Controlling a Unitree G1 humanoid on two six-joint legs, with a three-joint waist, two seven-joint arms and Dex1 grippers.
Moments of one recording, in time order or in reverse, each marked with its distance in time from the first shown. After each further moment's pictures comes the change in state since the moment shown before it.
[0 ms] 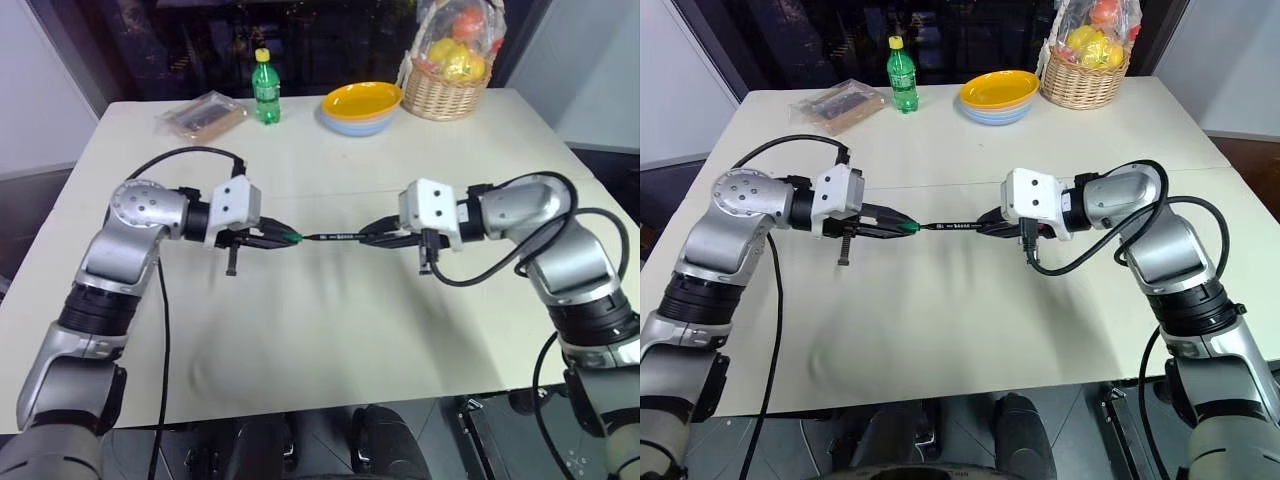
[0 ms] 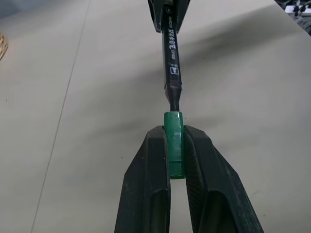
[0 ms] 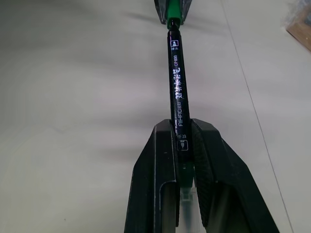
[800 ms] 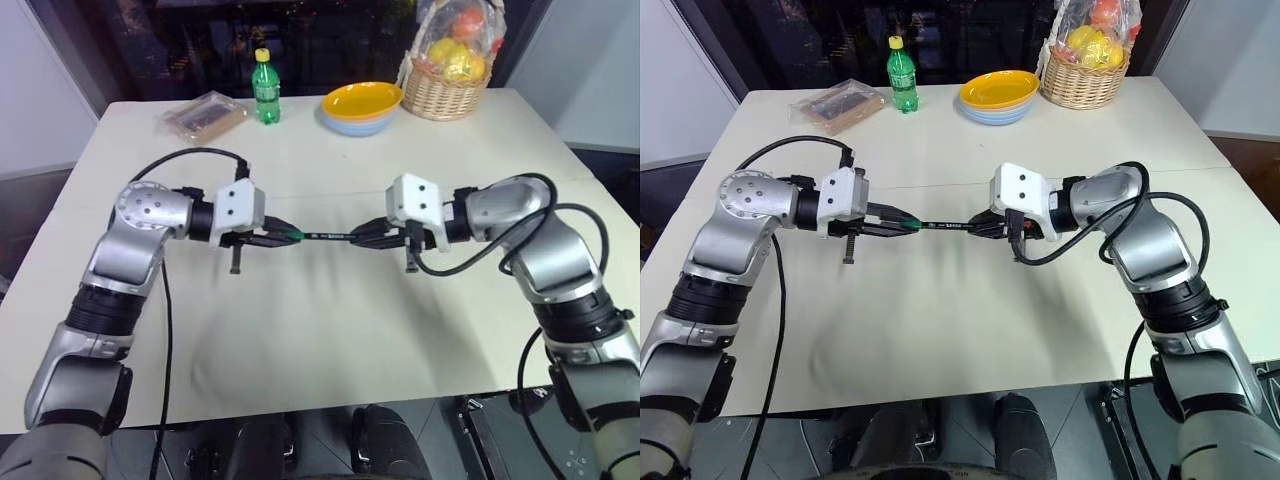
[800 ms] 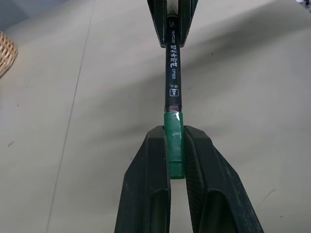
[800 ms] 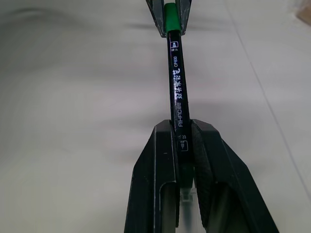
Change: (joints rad) left arm 0.000 -0.021 0.000 0.038 0.052 -0.097 0.005; right arm -0.032 0.075 0.016 0.009 0.002 0.171 -0.001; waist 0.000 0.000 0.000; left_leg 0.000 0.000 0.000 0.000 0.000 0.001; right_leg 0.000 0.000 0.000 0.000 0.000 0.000
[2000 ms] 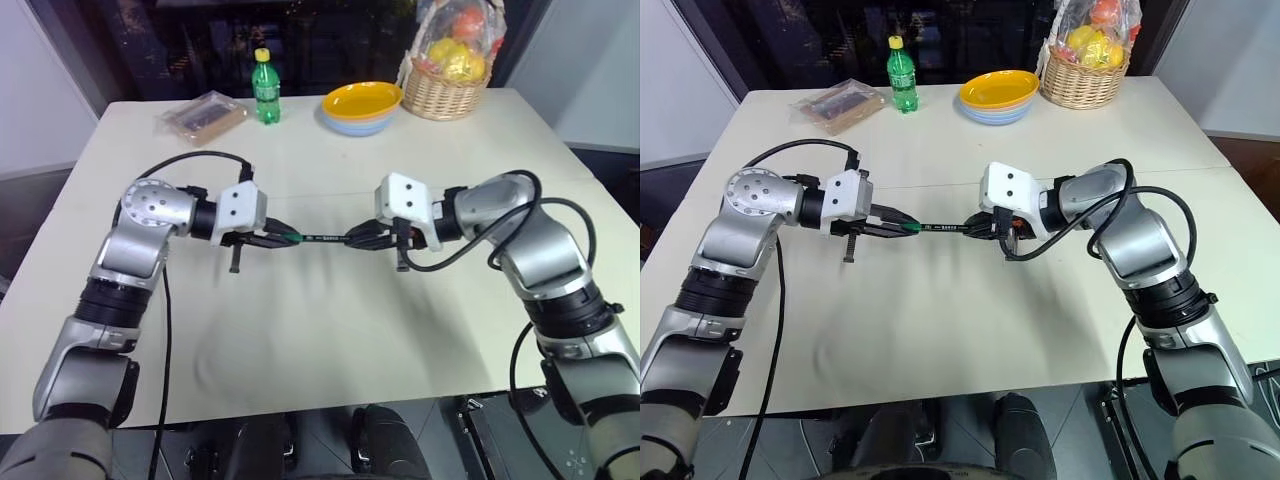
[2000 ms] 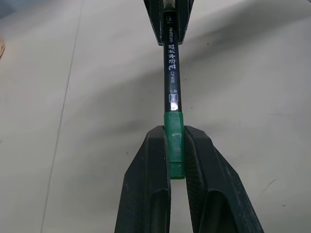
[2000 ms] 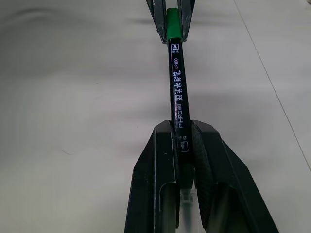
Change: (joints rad) left arm -0.035 -0.035 -0.006 0.071 0.039 -0.009 -0.044; right arm -0.033 0.020 0.040 -0.005 -0.041 0.050 -0.005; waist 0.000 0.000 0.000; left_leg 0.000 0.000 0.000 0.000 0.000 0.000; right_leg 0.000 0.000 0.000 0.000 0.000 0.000
